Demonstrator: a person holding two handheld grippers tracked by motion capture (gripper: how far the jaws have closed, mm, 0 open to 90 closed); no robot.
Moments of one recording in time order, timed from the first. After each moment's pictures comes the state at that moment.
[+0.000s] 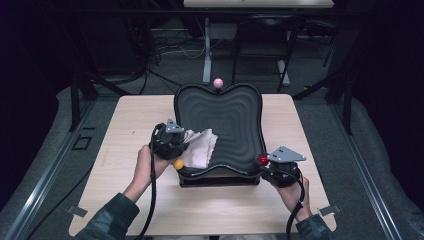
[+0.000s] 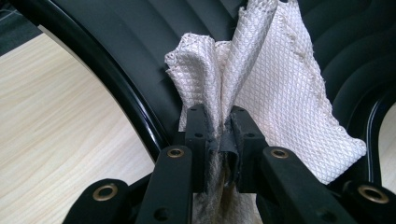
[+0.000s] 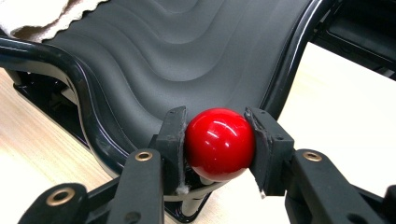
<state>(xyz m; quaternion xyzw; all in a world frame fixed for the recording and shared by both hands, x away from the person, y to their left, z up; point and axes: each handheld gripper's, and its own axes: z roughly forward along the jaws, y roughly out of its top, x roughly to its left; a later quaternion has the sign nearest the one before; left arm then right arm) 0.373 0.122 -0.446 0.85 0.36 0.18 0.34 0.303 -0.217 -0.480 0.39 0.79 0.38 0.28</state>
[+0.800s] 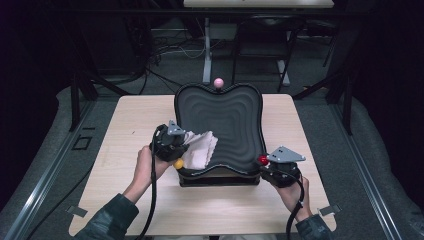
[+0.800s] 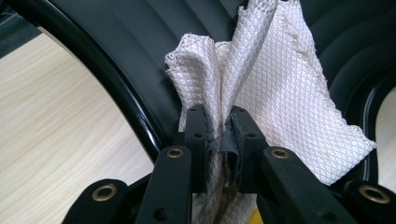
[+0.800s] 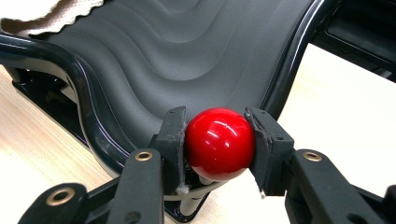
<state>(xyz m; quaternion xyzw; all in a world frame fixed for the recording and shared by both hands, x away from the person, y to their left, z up) 0.373 0.119 -0.445 0.86 0.35 0.19 0.32 0.303 -0.216 -0.480 0.38 0.79 0.38 0.28</state>
